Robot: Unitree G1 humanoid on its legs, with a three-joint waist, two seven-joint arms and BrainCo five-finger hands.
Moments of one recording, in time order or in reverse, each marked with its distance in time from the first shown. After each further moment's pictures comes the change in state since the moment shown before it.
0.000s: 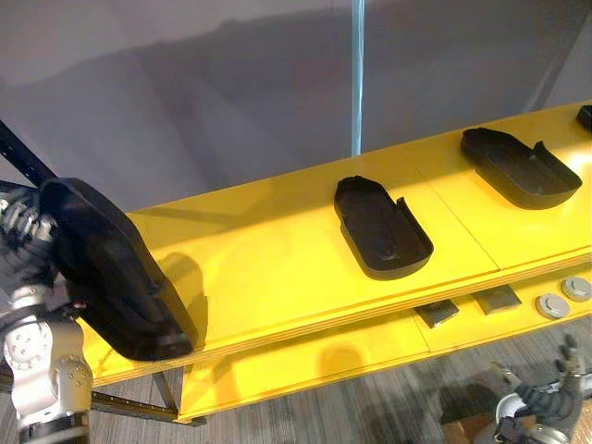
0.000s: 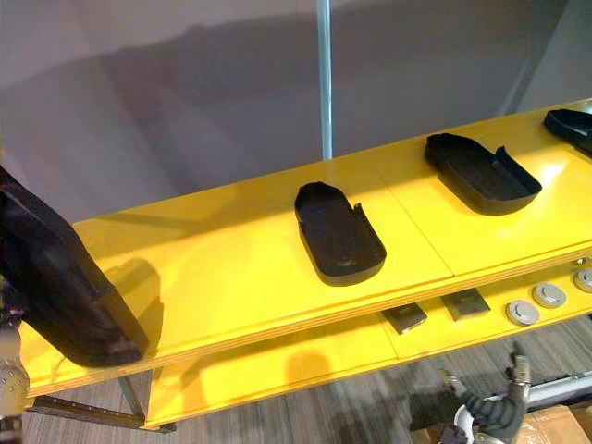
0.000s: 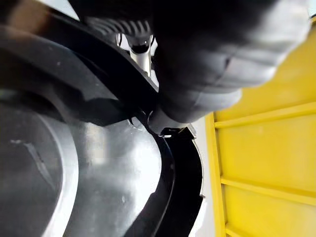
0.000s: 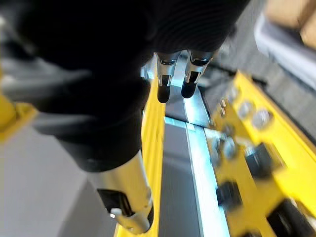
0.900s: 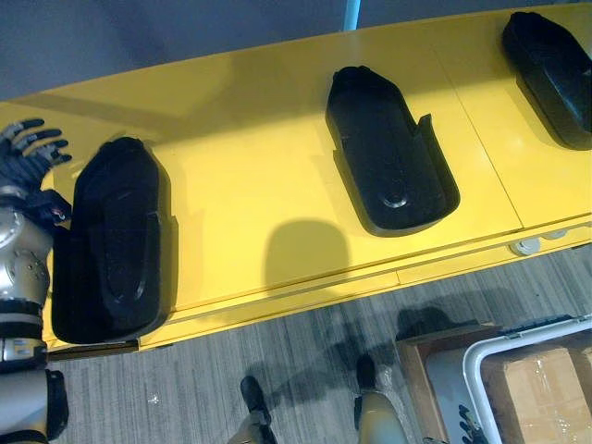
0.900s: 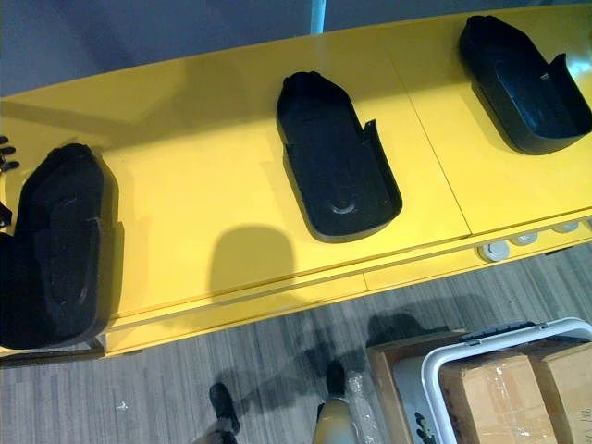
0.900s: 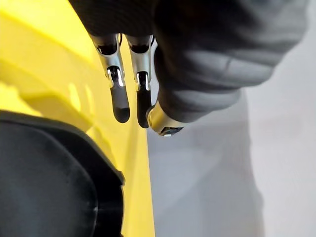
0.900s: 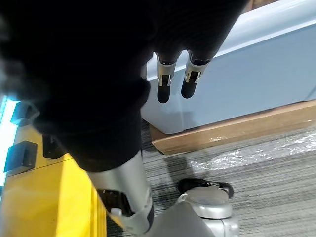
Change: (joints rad) left arm -0.556 0.371 -0.382 0.524 0.023 0.244 -0.009; right arm -0.024 -0.034 0.270 0.498 0.066 0.179 0.281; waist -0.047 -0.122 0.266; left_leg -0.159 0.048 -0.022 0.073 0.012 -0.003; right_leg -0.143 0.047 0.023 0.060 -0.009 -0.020
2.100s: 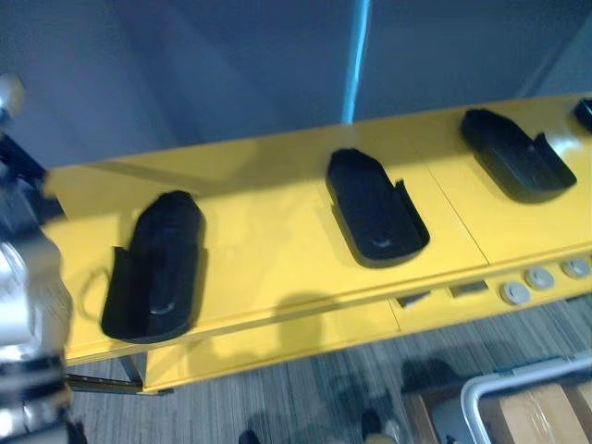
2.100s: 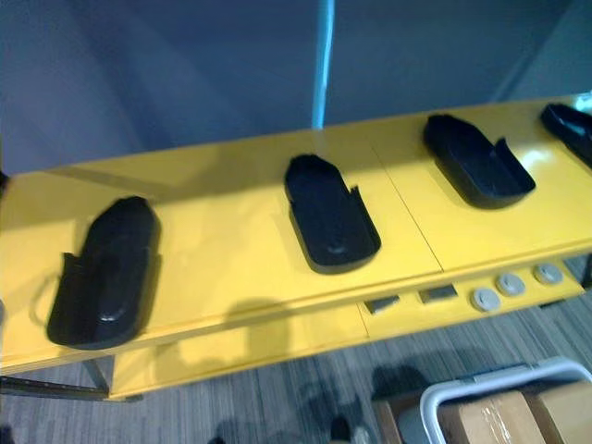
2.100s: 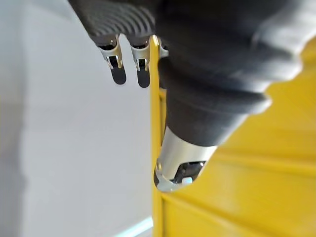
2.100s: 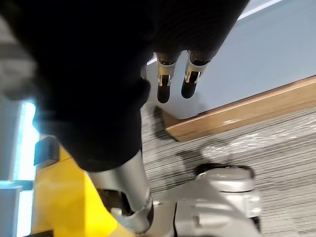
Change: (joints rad) left arm 0.680 -0.454 0.263 -0.921 0.043 -0.388 0.123; right arm 0.084 0.063 0.009 0.120 -0.054 -0.010 -0.039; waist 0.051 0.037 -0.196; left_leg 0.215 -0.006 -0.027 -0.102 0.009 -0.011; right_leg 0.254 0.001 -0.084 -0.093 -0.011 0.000
